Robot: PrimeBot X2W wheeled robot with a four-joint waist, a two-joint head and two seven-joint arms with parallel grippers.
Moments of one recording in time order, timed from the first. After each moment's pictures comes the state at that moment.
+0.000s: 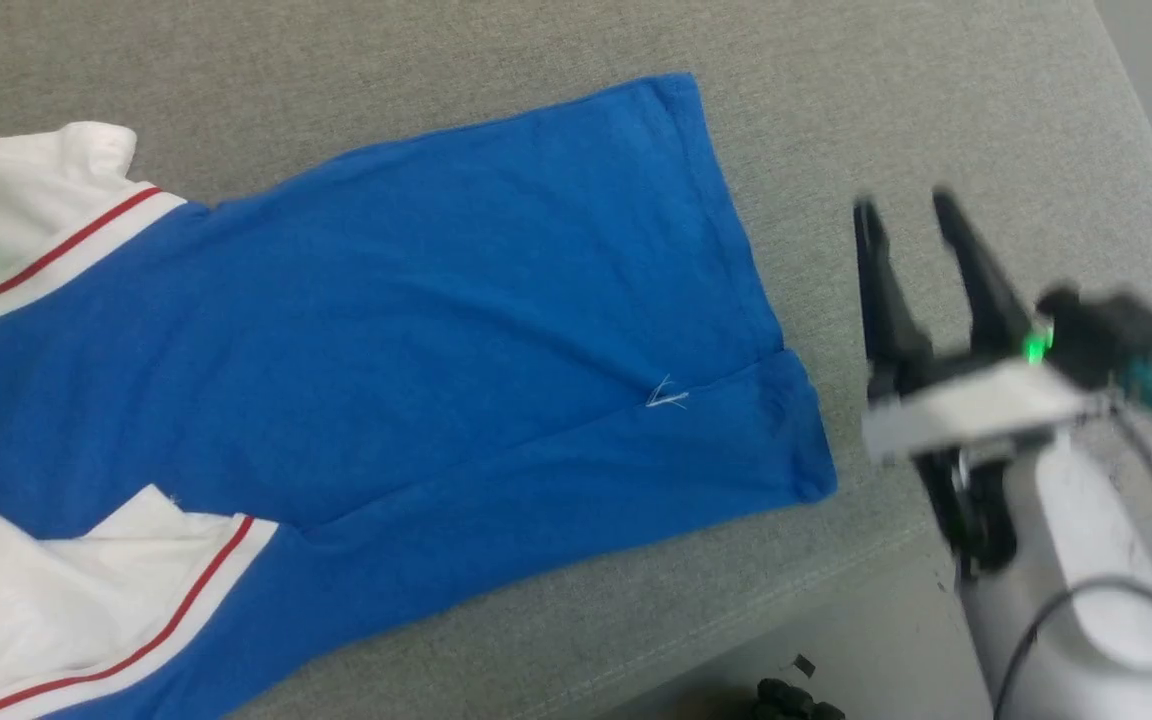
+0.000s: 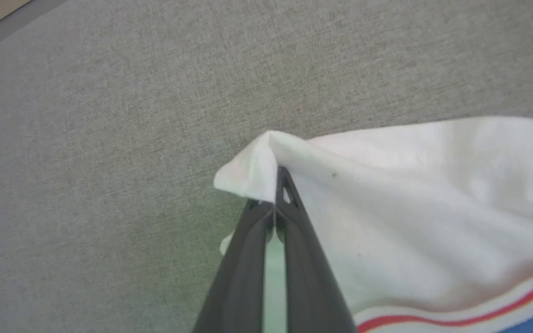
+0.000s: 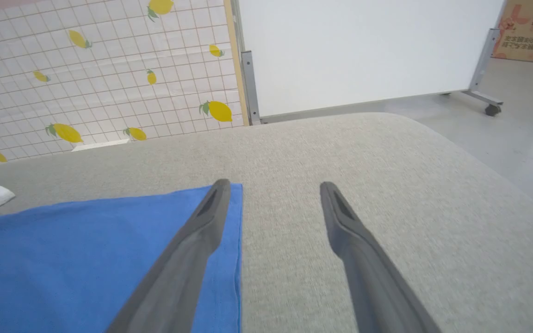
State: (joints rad) left arm -0.91 0.82 -0.47 0.32 -0.59 0.17 0.91; right arm -0.39 -0.05 0.09 0.21 0.31 0.13 -0.23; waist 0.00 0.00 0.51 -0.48
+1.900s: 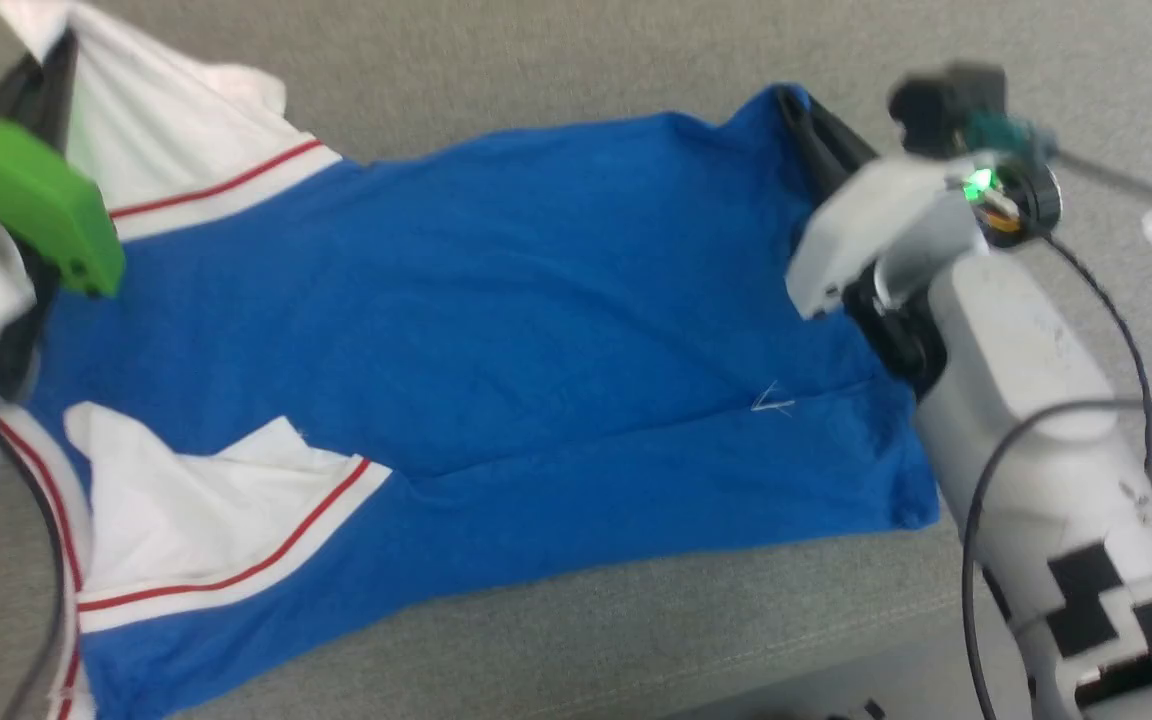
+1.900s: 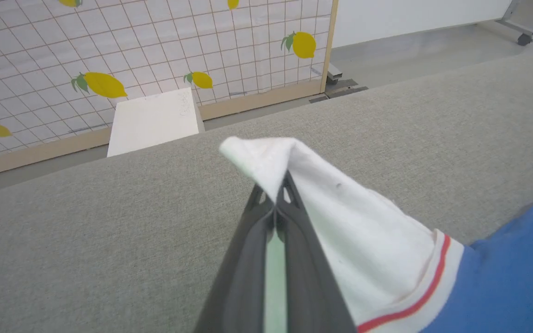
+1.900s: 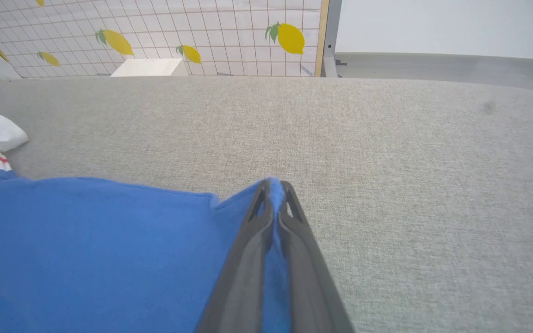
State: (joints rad) left arm -0.76 0.69 -0.41 0.24 -0.61 0.05 0.14; right arm -0.87 -0.05 0.23 0.77 0.29 0.13 -0.06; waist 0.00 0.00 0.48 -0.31
